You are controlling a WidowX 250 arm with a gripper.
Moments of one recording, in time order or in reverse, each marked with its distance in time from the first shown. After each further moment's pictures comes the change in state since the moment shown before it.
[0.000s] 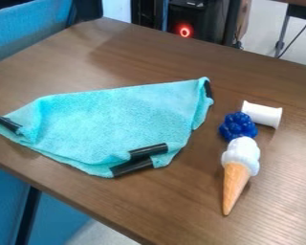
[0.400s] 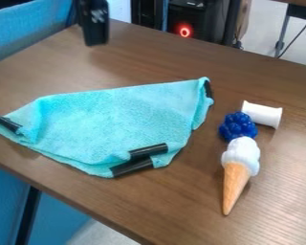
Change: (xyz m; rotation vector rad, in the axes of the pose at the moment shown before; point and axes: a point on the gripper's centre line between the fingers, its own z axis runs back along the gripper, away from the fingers) arm 0.005 -0.014 -0.030 0.004 0.104 -0.022
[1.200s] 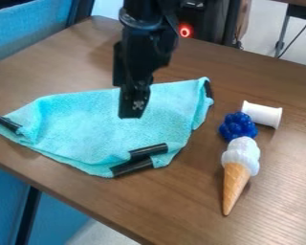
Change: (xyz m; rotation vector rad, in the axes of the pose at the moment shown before) arm 0.021 -0.066 -0.054 0.139 0.113 -0.124
